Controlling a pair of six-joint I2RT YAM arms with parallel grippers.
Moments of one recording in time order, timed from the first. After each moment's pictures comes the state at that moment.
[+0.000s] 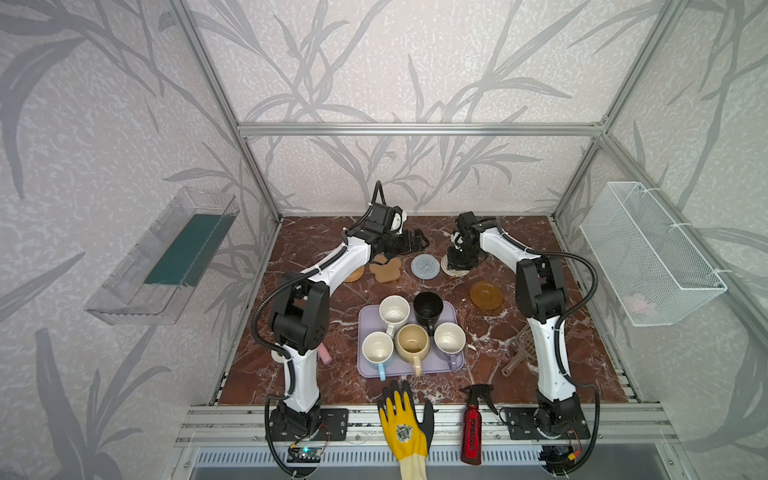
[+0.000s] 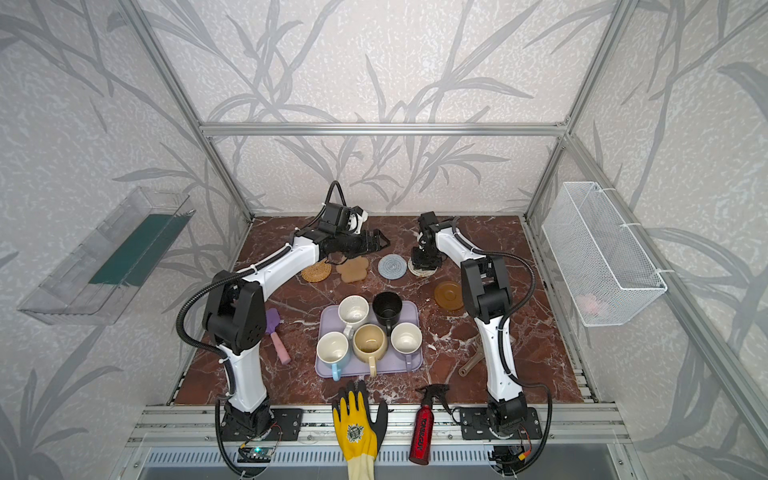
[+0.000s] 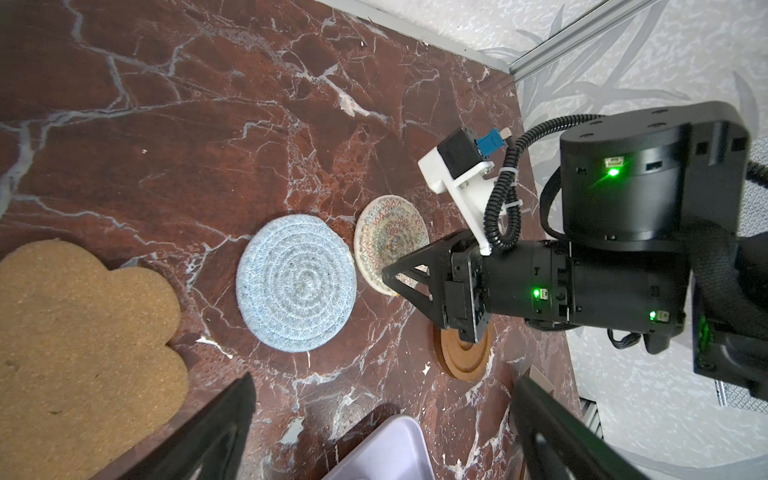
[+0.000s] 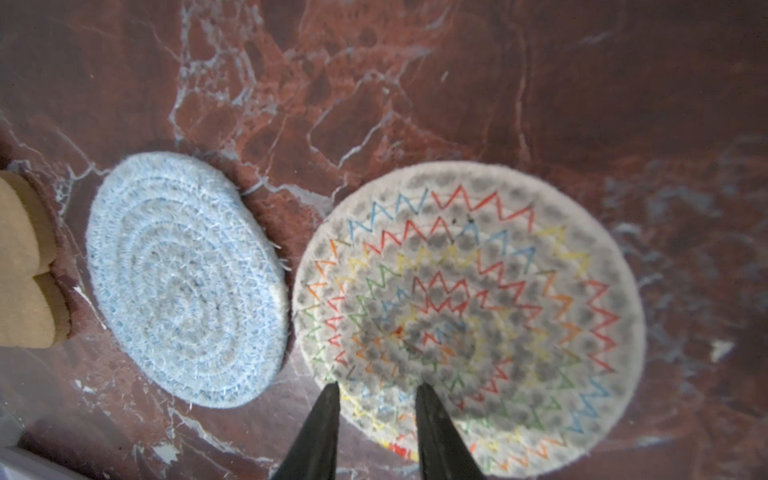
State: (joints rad) left arm -0.41 1.95 1.61 -0.41 0.44 -0.52; right arm 0.30 2.33 1.91 -0.88 -0.21 0.30
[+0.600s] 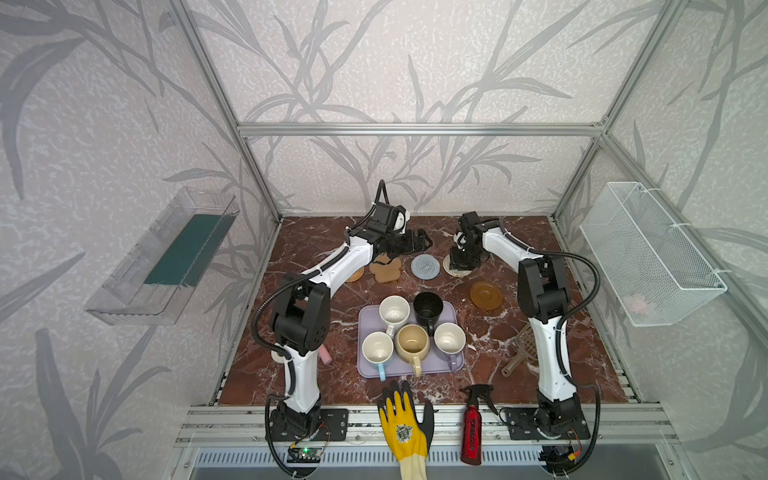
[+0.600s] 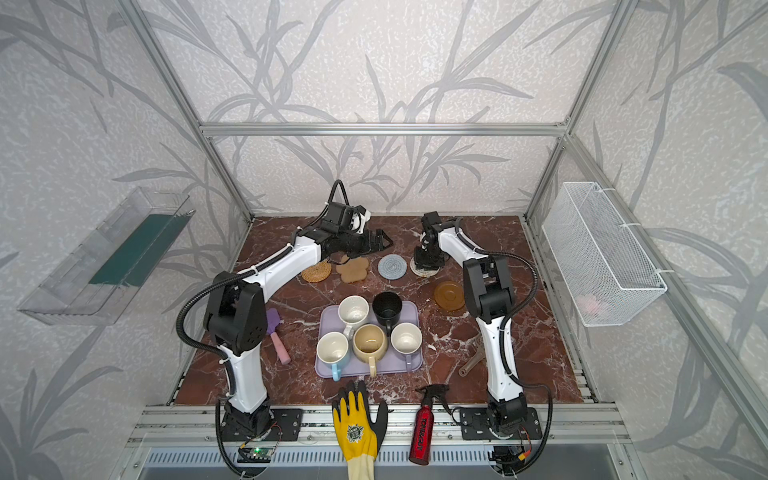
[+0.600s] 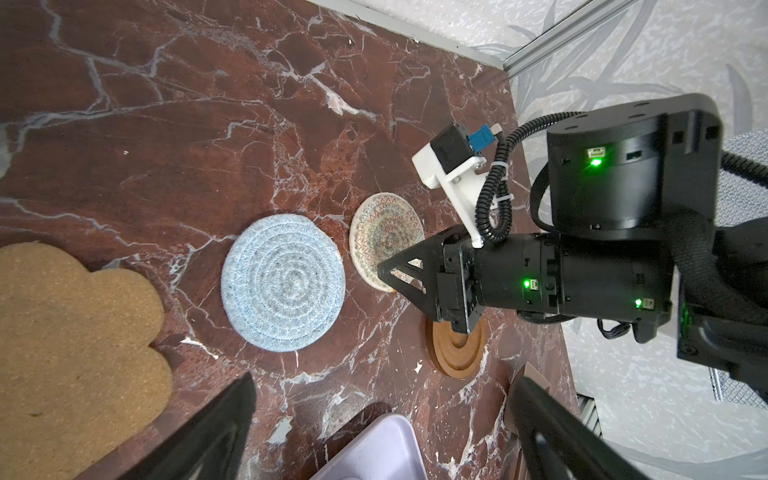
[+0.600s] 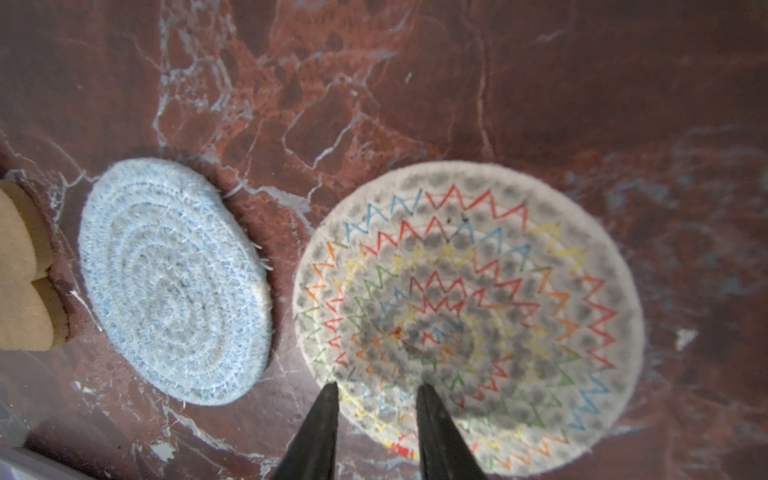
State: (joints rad) left arm -0.43 1.95 1.63 -0.43 0.43 -0.52; right arm 0.30 2.31 1.89 -0.87 -0.23 0.30
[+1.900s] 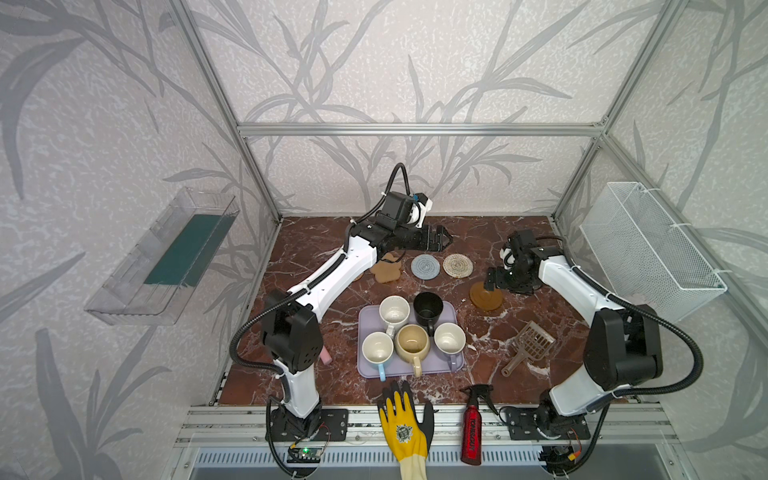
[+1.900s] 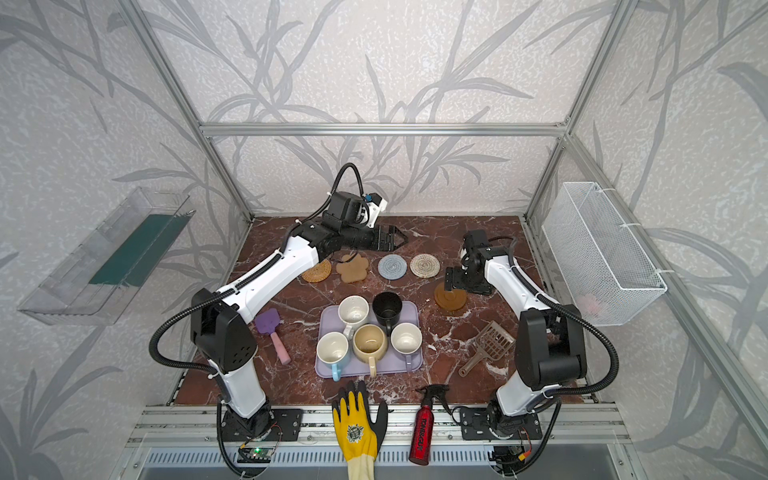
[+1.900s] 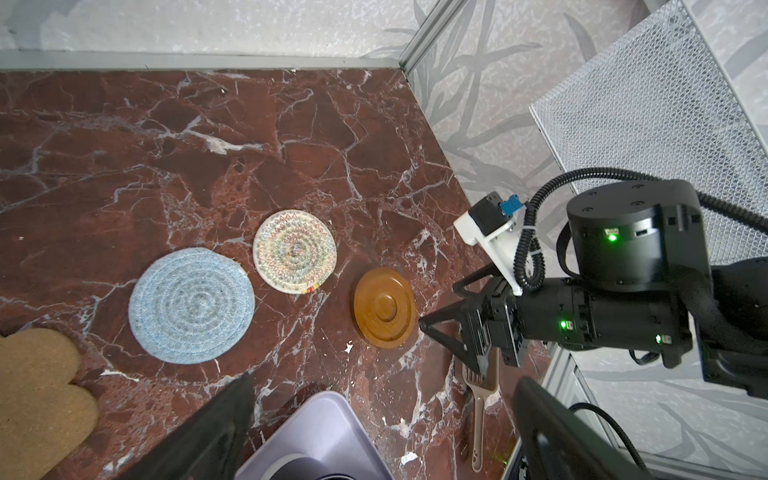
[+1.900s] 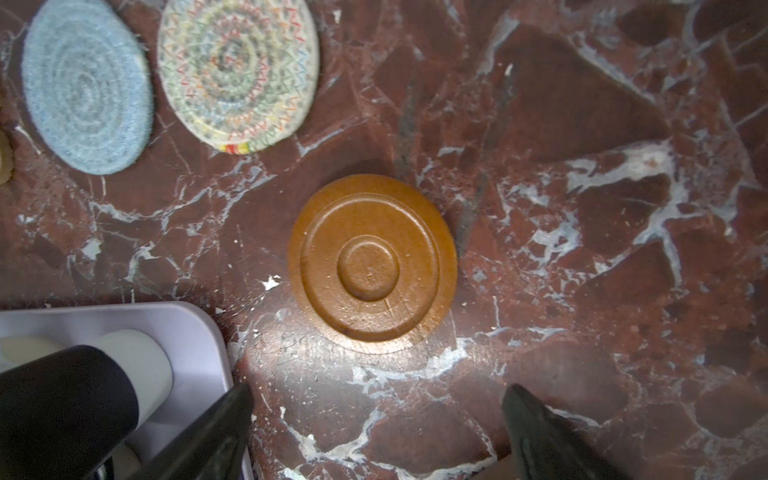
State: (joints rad) left arm -0.56 1.84 1.76 -0.56 0.43 -0.39; right arm 0.13 1.62 1.20 -0.84 -0.12 0.24
